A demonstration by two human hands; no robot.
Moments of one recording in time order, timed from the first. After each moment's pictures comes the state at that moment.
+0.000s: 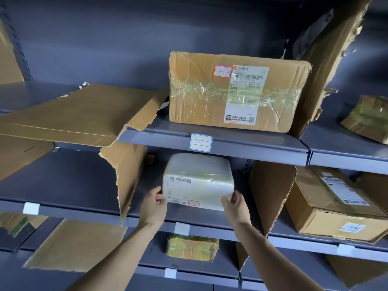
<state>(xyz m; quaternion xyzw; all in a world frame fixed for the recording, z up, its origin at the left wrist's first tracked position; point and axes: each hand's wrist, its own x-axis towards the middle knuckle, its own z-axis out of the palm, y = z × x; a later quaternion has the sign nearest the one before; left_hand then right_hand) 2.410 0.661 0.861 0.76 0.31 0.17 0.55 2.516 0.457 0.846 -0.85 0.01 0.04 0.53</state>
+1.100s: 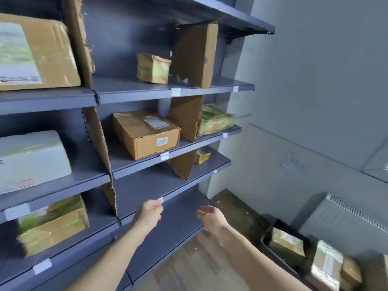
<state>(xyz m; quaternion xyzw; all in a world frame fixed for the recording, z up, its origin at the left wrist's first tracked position) 2.281 0.315 0.833 0.79 0.04 -0.18 0.58 2.216 0.116 0.812 -0.78 0.31 0.04 0.54</state>
